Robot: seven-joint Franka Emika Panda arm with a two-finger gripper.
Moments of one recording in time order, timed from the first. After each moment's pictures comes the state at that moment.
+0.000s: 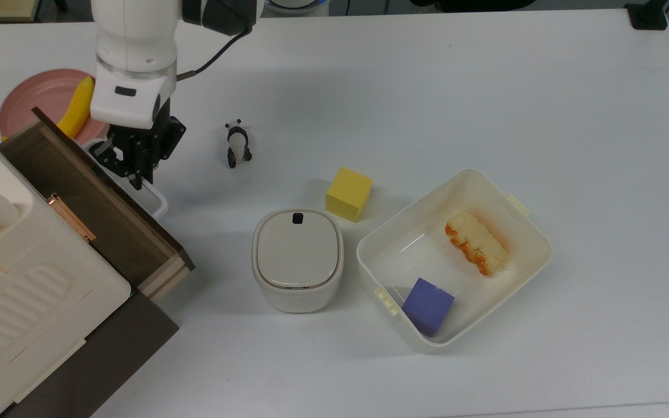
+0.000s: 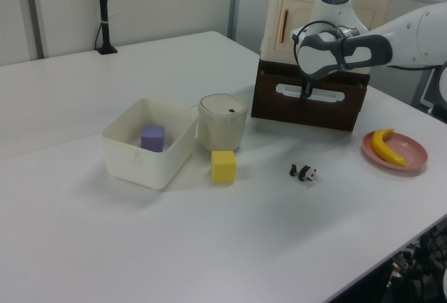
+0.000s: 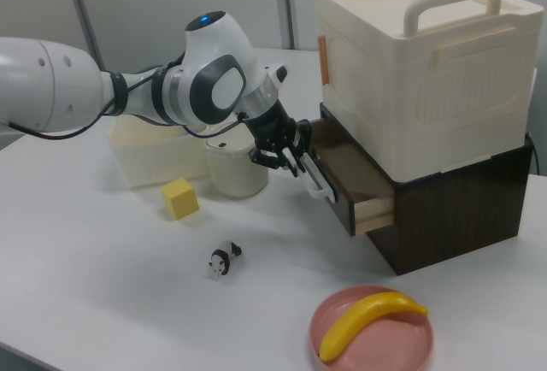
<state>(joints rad) -0.23 0.30 0.03 -1.71 -0.27 2.34 -0.82</state>
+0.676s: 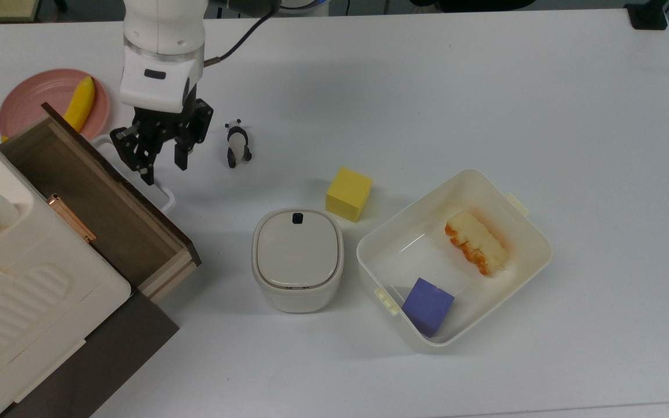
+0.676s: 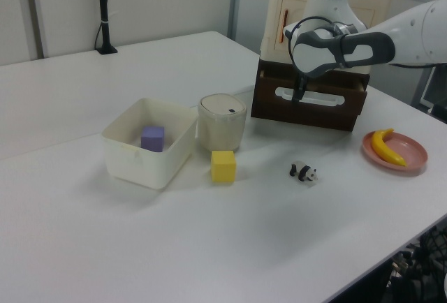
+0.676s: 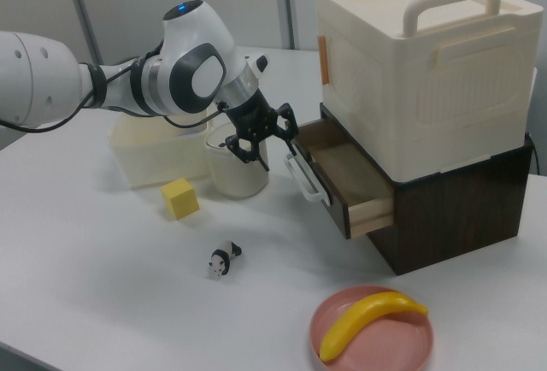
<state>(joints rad) -0.19 0.24 0.04 -1.75 -0.26 2.32 -0.79</state>
